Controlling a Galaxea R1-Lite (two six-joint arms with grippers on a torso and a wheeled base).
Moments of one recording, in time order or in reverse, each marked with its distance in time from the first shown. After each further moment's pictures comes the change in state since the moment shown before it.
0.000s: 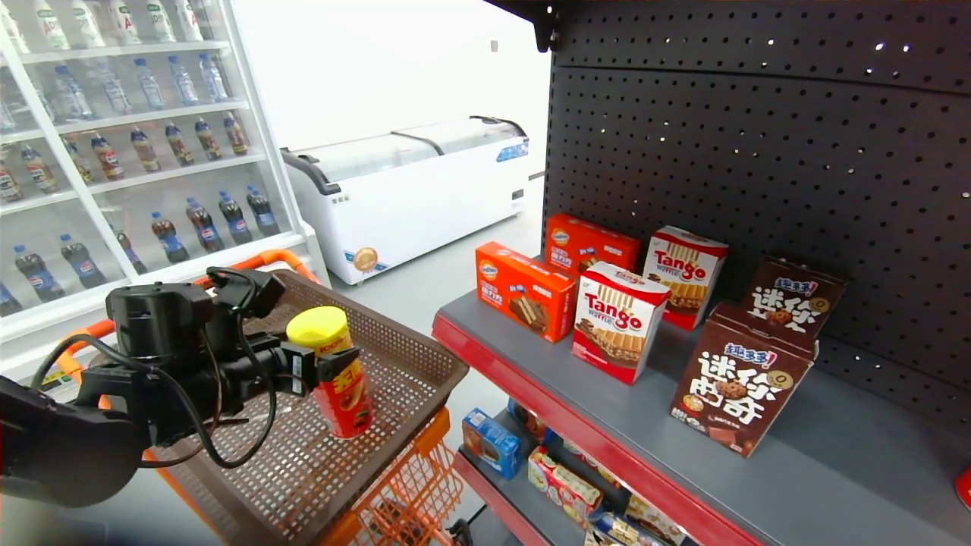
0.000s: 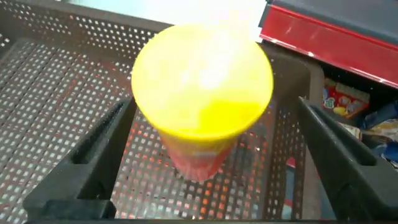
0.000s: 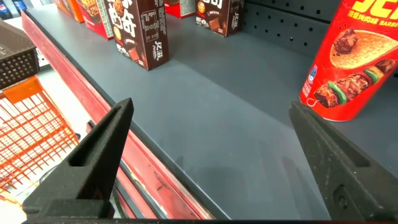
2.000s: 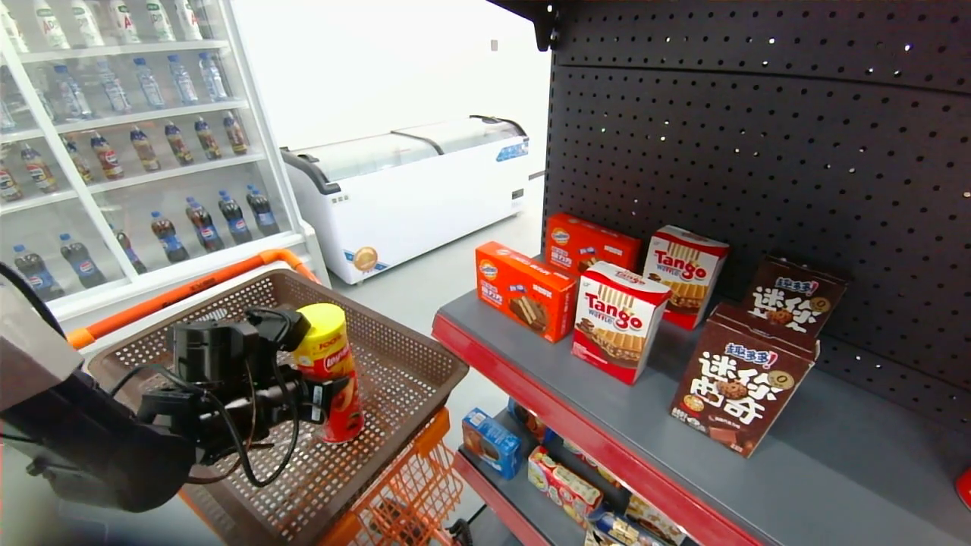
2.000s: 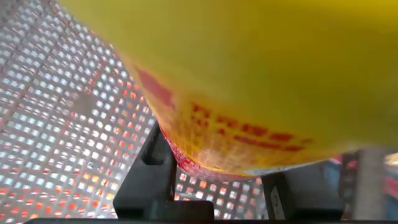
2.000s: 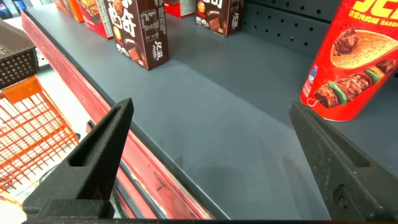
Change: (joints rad) left arm -0.009 0.150 0.011 -0.037 0.077 -0.016; right arm 0.000 0.000 0.000 0.000 0.000 0.000
